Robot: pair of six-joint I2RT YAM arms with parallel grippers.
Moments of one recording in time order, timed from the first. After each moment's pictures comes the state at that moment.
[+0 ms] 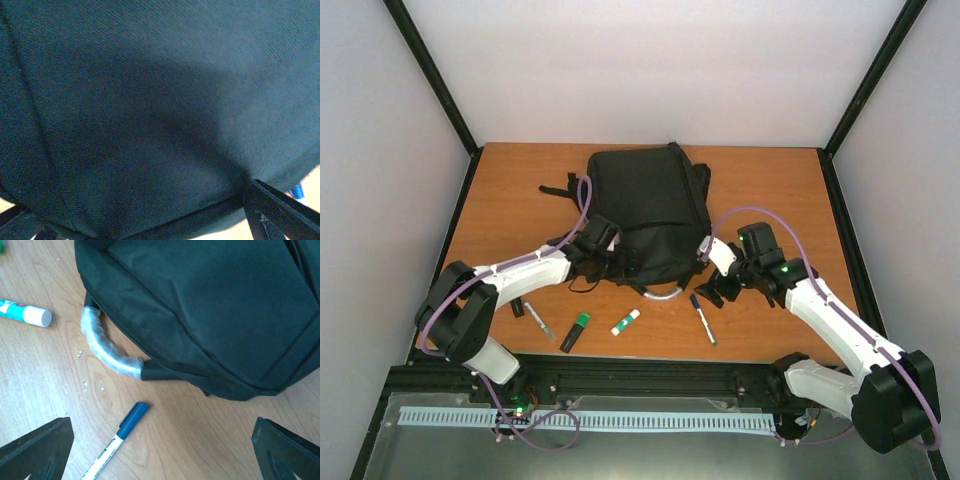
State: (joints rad) left arm -0.63 1.54 0.89 -0.37 0.13 -0.69; right arm 0.40 1.07 0.71 -0.57 -0.37 -0.51
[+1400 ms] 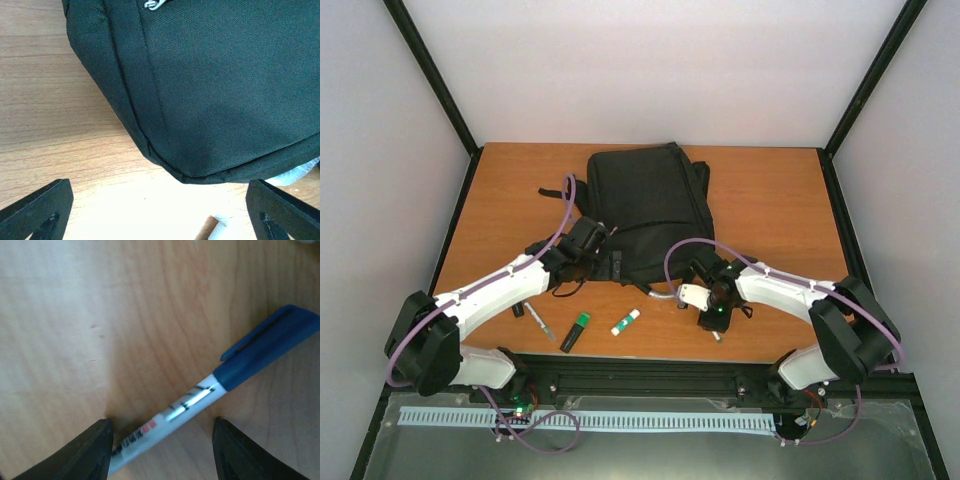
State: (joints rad) left arm -0.67 1.34 0.89 -0.58 -0.08 -0.62; right arm 0.67 1.43 0.73 -0.78 -0.11 -0.64
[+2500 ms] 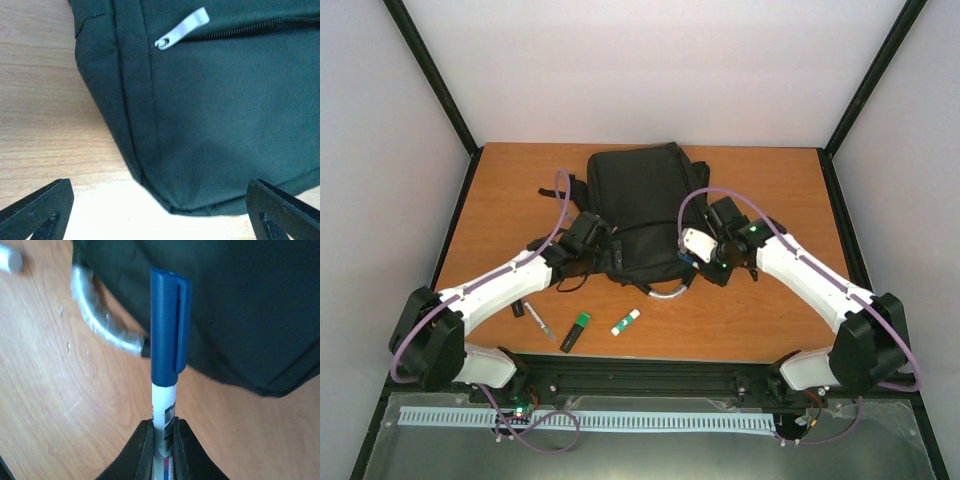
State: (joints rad) left arm -0.66 1.35 0.90 -0.54 -0.10 -0.72; right arm 0.53 1.38 1.04 -0.92 -0.11 -0.59
